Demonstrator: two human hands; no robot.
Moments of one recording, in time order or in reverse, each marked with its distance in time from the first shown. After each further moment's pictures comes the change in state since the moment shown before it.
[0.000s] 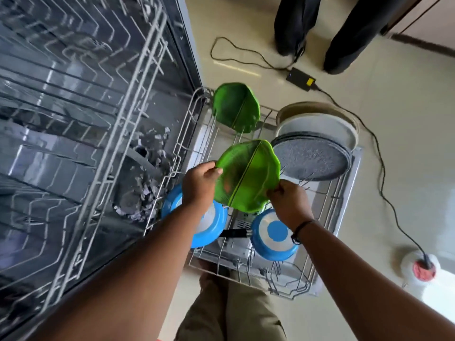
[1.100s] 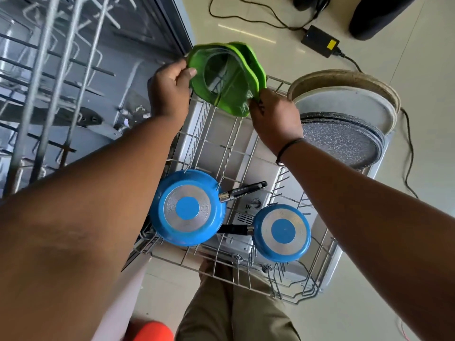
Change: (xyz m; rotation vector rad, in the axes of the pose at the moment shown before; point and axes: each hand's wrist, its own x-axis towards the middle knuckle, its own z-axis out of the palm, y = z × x) left_hand 0.159 0.042 0.002 0.007 0.269 0.386; right_hand 0.138 -0.065 0.017 -0.141 0.292 -0.576
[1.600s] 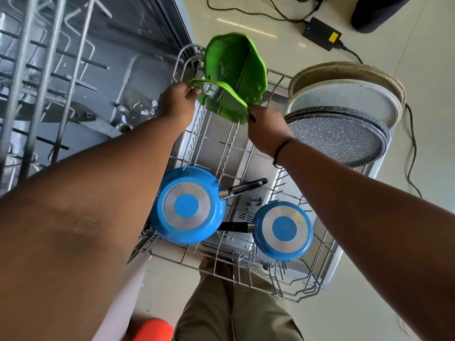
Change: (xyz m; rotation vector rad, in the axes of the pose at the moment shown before) left_hand -0.007 -0.029 0.012 0.389 -0.310 -0.118; right_hand -0.005 0.008 0.023 -0.010 -0.371 0.122
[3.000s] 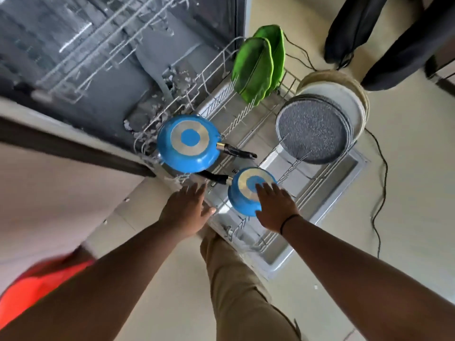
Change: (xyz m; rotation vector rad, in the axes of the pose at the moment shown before) left_hand -0.422 -0.029 0.065 0.432 -0.241 -0.017; right_hand -0.256 0.141 0.045 -0.768 -0.358 -0.396
